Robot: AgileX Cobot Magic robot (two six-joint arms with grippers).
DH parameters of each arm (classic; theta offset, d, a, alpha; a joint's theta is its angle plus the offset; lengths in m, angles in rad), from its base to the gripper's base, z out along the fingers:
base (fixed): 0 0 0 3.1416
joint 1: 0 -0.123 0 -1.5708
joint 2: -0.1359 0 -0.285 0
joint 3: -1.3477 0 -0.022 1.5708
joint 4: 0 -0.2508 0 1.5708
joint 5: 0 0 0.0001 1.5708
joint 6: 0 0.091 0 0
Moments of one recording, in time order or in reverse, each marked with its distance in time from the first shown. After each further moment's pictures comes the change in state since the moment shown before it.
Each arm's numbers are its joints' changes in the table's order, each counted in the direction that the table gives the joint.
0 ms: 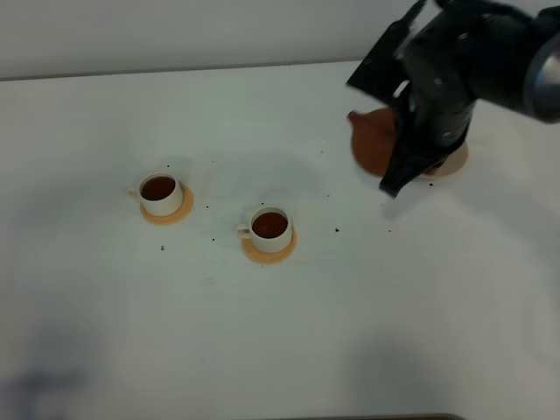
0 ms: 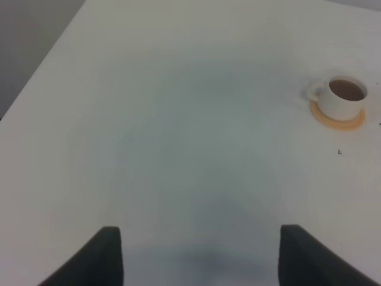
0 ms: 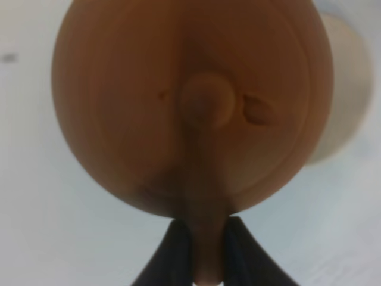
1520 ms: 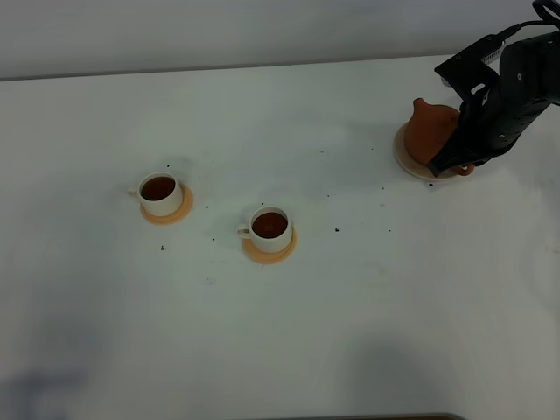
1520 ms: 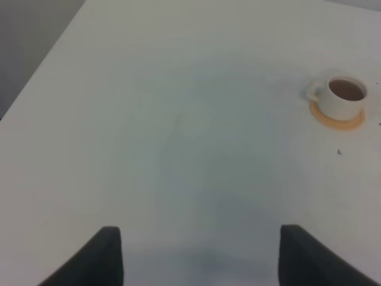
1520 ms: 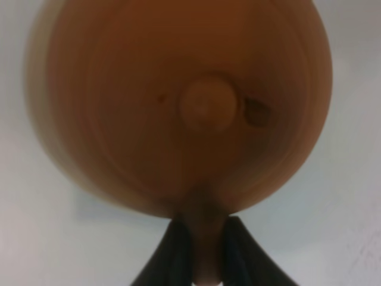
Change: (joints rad) left arm 0.000 0.000 0.000 0.000 0.000 0.000; right arm 0.292 -0.178 -0.052 -0.260 -0.309 -0.142
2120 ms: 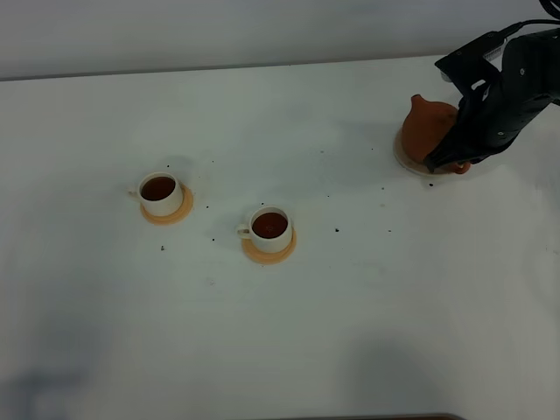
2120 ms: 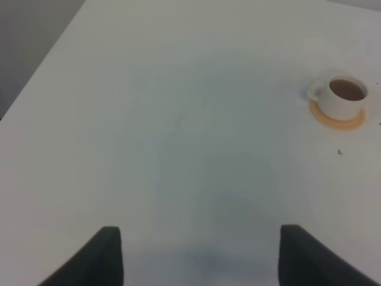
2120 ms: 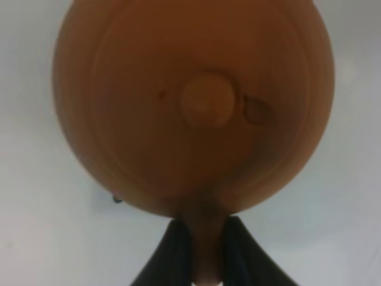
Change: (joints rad) left arm 0.000 0.000 0.000 0.000 0.000 0.000; right arm 0.000 0.036 -0.005 -0.049 0.021 -0.003
